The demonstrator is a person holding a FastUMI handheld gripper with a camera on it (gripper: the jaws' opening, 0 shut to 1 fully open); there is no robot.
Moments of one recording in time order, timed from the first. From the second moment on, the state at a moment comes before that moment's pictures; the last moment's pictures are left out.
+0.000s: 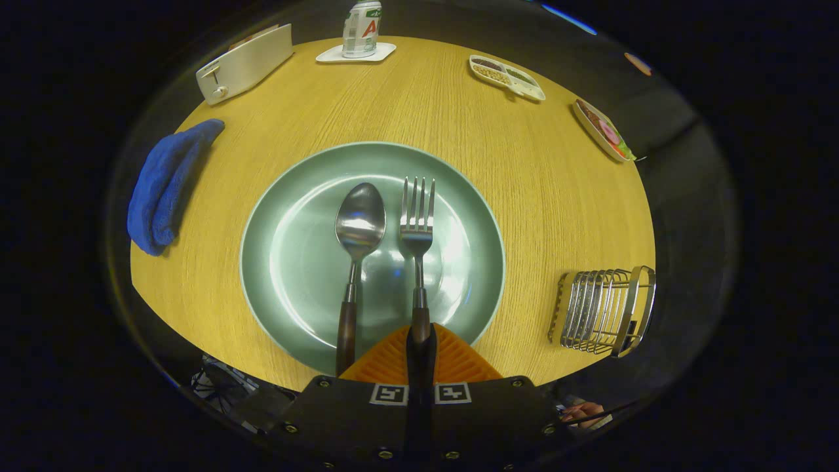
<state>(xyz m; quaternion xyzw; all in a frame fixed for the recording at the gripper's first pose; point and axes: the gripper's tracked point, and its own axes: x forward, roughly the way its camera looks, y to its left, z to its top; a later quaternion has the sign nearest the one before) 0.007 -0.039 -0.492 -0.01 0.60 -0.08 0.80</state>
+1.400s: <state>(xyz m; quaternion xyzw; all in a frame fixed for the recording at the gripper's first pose) -0.068 -0.169 -0.390 0.09 0.55 -0.30 0.78</state>
